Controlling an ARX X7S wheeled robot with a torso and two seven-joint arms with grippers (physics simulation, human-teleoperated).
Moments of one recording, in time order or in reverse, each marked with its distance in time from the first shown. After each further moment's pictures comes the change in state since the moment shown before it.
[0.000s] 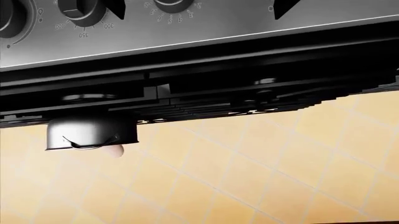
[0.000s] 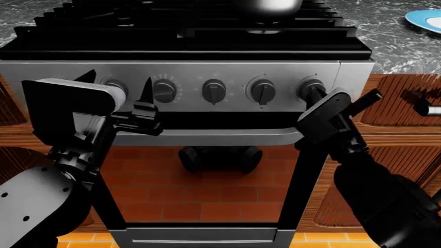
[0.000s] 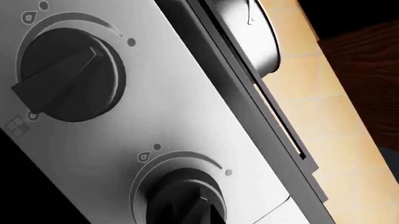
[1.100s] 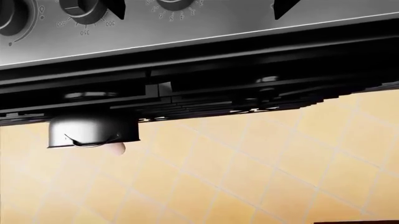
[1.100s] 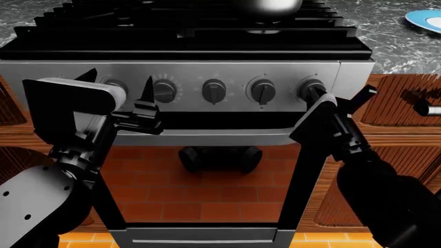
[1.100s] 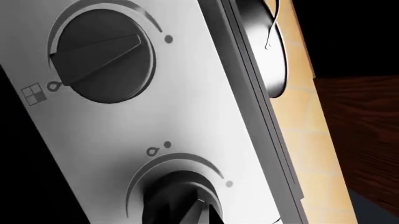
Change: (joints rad) left arm -0.004 0.000 0.011 -0.013 0.006 0.021 0.009; right arm 0.054 0.048 -0.123 0.016 -0.154 -0.008 -0.012
